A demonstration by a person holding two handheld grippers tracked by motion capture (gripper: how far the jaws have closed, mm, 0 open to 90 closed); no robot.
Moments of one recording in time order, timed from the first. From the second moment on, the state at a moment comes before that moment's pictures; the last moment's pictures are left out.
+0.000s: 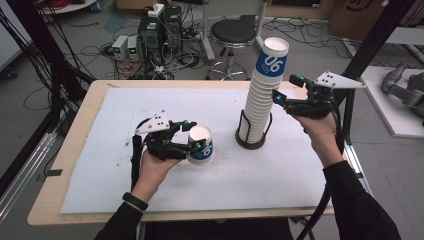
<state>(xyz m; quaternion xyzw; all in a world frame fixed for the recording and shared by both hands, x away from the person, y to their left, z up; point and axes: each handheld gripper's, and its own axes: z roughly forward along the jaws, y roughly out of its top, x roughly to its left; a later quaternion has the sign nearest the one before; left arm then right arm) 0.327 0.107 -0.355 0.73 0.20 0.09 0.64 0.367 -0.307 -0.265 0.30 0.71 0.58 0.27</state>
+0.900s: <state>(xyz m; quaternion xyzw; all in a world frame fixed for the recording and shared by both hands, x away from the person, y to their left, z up) 0.336 0.111 -0.352 0.73 0.20 0.10 0.65 0.316 -0.312 -0.337 0.30 0.71 0.60 0.22</state>
